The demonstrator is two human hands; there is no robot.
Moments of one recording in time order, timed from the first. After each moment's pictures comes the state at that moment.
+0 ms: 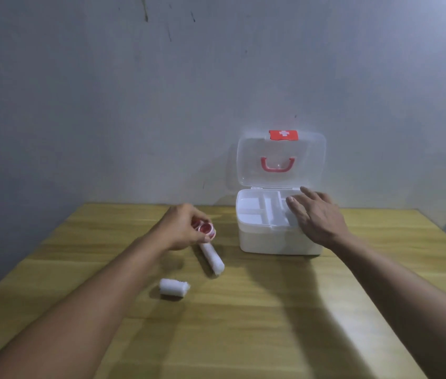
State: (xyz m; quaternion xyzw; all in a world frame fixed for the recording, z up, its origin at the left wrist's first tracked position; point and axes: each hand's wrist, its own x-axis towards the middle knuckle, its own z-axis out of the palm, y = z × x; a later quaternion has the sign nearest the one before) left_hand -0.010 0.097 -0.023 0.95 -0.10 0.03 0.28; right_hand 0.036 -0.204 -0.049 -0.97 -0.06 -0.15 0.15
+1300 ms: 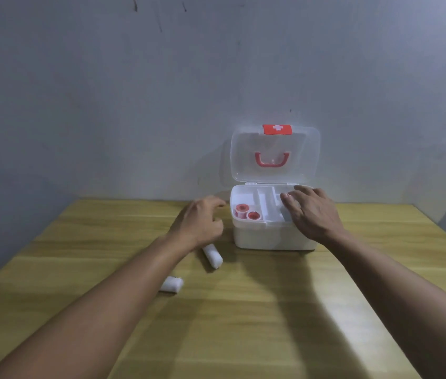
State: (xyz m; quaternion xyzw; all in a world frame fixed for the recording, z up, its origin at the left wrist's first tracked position) left_hand -0.002 0.048 -0.032 0.95 -0.11 0.10 0.28; right_hand 0.037 -0.206 -0.050 -0.97 -0.06 -0.17 0.14
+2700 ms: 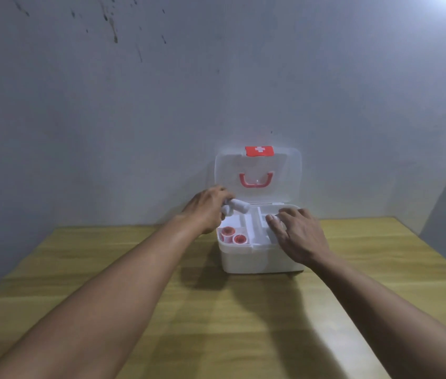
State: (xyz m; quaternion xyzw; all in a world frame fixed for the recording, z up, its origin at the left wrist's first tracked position) left_hand 0.059 0.014 0.008 0.96 -0.20 0.12 0.16; right_hand 0.037 -0.204 -0.054 -0.97 -0.06 -0.19 0.12
